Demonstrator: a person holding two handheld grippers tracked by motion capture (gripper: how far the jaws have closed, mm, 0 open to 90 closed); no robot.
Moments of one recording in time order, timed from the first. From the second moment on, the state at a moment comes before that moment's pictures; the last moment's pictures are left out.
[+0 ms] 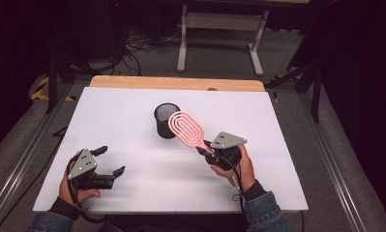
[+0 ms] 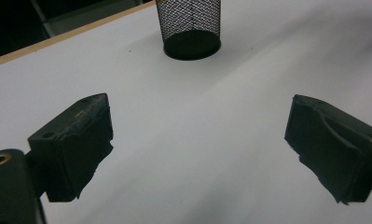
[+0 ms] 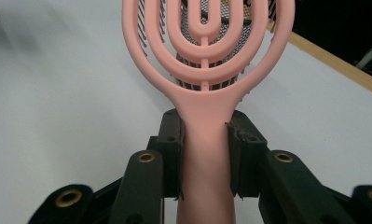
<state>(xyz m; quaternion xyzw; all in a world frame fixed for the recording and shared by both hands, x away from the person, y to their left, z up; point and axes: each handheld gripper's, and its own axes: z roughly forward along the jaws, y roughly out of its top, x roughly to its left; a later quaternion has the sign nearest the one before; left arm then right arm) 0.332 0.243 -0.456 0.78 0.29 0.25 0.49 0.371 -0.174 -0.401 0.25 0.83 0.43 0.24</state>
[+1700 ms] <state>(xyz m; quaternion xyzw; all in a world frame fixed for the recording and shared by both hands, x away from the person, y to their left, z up) 0.382 0.114 -0.409 0.75 0.27 0.07 0.60 0.353 -0.140 -0.411 0.23 0.79 0.49 0.27</state>
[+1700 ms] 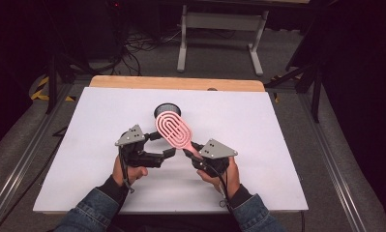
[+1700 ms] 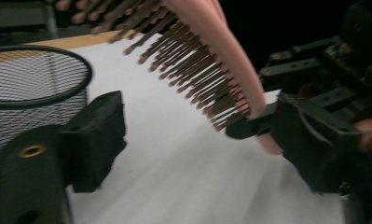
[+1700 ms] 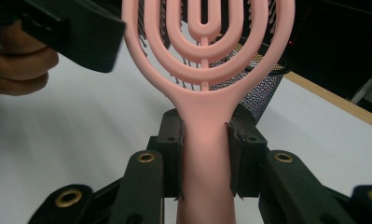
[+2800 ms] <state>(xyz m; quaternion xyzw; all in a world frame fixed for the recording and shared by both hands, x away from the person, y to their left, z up) 0.372 0.117 -0.381 0.69 0.23 0.08 0.68 0.339 -0.127 -0.416 0.20 0.79 0.52 0.28</state>
